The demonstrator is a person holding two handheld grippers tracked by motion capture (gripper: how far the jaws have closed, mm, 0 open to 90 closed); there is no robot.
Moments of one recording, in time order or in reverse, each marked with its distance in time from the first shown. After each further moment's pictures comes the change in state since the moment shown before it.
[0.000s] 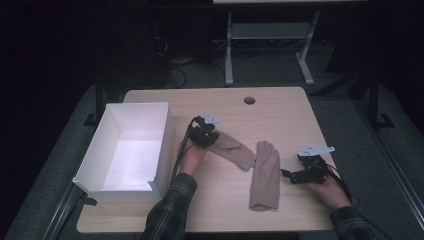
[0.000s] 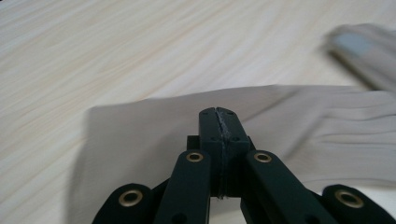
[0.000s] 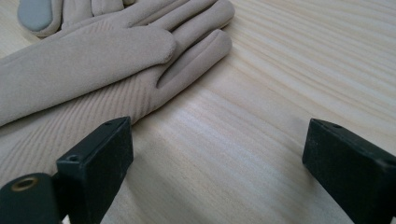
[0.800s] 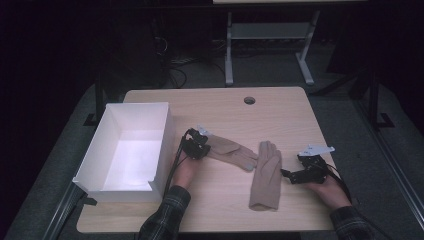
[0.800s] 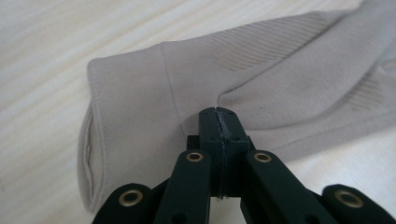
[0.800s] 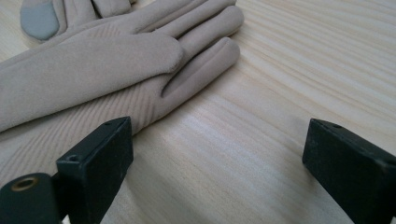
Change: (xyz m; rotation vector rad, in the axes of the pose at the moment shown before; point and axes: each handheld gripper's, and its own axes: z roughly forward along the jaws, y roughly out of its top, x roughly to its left) left arm -0.015 -0.040 -0.008 0.105 0.019 -0.012; right arm 0.000 0.000 0.000 0.001 0.000 0.001
